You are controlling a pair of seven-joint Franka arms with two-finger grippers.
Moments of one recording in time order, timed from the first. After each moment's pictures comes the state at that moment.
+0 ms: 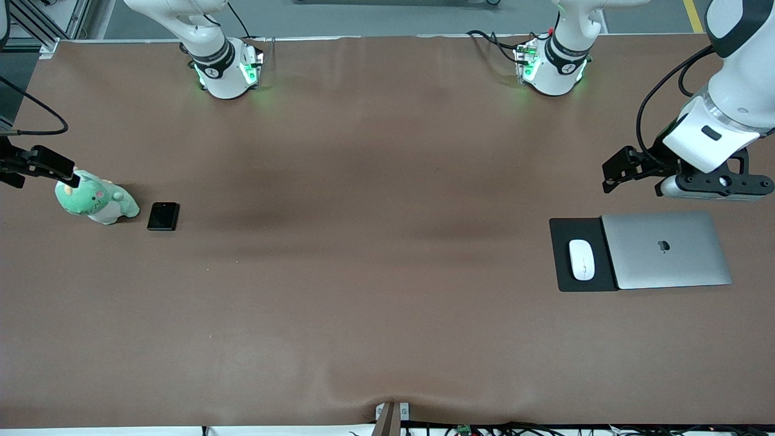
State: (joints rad) left arm -0.03 0.03 -0.15 -1.63 -0.04 1.77 -0.12; right arm -0.01 0.08 -0.06 -1.49 -0.01 1.57 -0.08
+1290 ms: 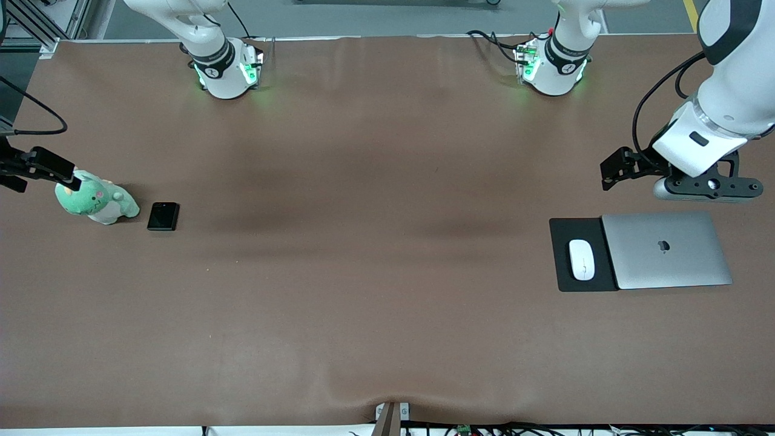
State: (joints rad) left arm -0.03 0.04 -0.15 -1.64 0.00 1.73 -0.12; right arm -0.02 0.08 -0.07 -1.49 0.02 1.60 -0.09
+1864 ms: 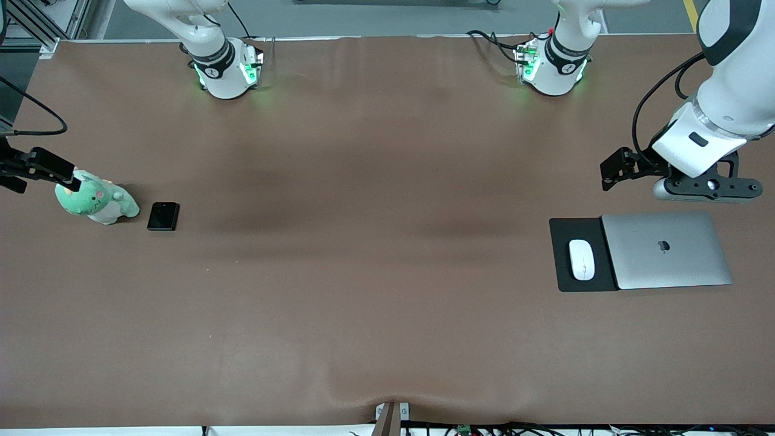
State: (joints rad) left arm -0.03 0.04 -0.15 -1.64 0.00 1.73 -0.12; right arm -0.02 0.08 -0.07 -1.49 0.02 1.60 -0.09
